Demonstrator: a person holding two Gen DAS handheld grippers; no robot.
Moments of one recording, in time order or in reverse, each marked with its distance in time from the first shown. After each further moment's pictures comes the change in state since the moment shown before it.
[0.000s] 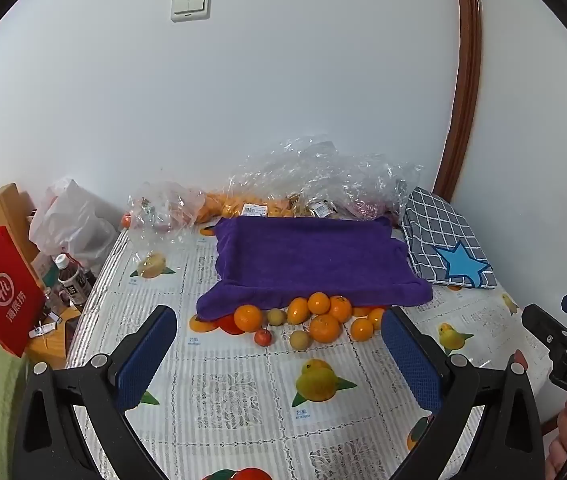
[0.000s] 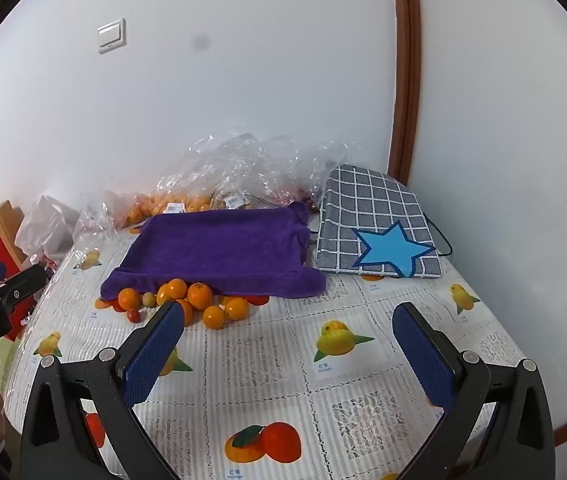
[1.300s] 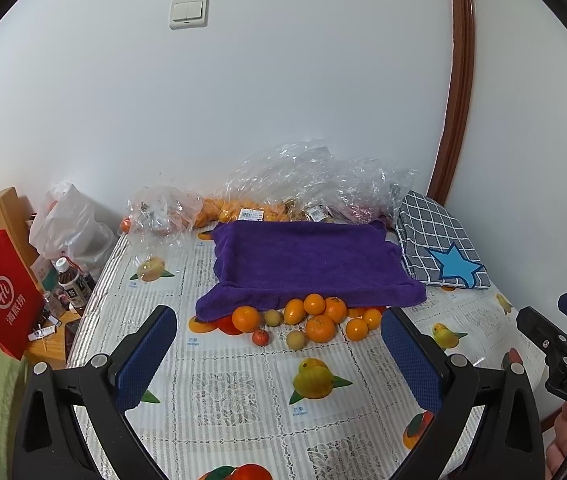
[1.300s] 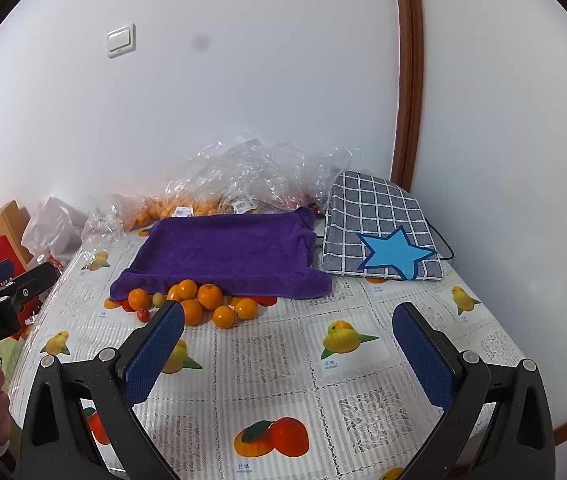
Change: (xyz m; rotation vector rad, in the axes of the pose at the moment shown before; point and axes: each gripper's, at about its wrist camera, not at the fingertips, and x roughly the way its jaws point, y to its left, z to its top) left arm -0.011 -0.006 -0.003 0.008 -0.034 -0.017; right arm -0.013 0.001 -0.003 -0.015 -0.012 0.021
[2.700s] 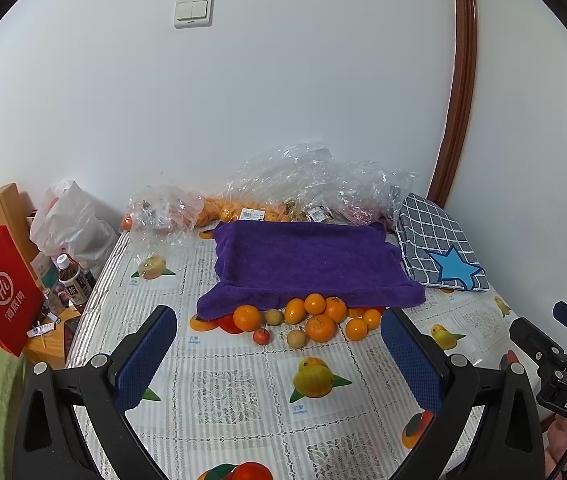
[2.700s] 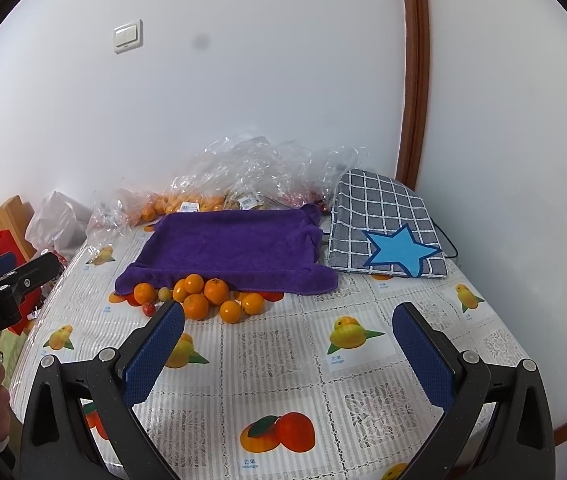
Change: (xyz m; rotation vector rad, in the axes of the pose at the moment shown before) left arm -0.003 -0.002 0.000 -0.014 0.001 -0.001; right arm 0.001 0.005 -0.004 -0.006 0.008 0.010
